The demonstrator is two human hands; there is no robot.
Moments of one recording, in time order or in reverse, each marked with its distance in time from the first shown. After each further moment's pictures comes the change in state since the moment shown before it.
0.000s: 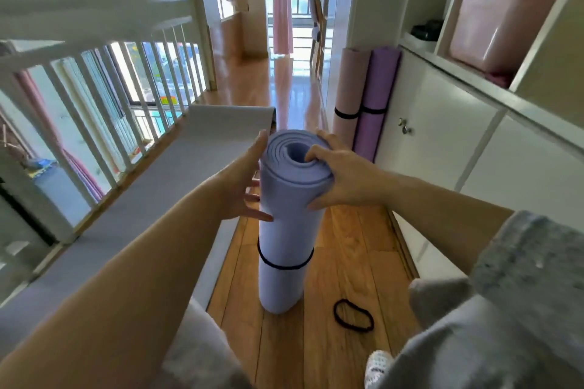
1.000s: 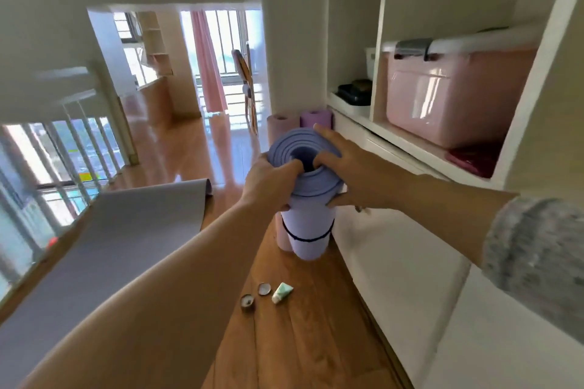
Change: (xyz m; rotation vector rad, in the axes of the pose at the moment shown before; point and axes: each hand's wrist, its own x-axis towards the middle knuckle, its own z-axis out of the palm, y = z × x) left_hand 0.261 0.183 0.158 0.226 0.074 0.482; right_hand 0.104 0.231 -0.167 -0.503 0.240 0.115
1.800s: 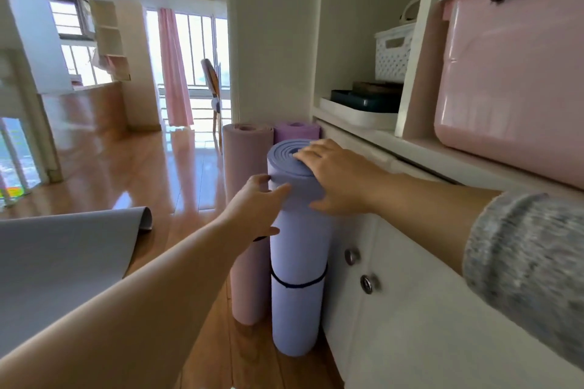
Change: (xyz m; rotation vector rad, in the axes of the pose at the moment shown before) left_hand 0.263 -0.096 0.086 -0.113 -0.165 -0.062; right_hand 0.162 0.186 0.128 -0.306 -0.159 0.183
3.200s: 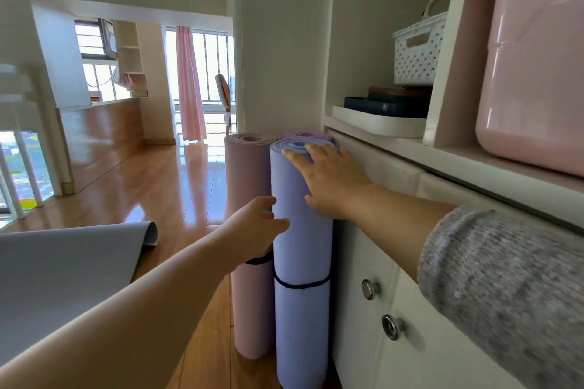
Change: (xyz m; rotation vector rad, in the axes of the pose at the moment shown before) left_hand 0.049 -0.020 -0.003 0.298 -0.023 0.016; right_hand 0.067 0.014 0.045 -0.098 0.069 0.105
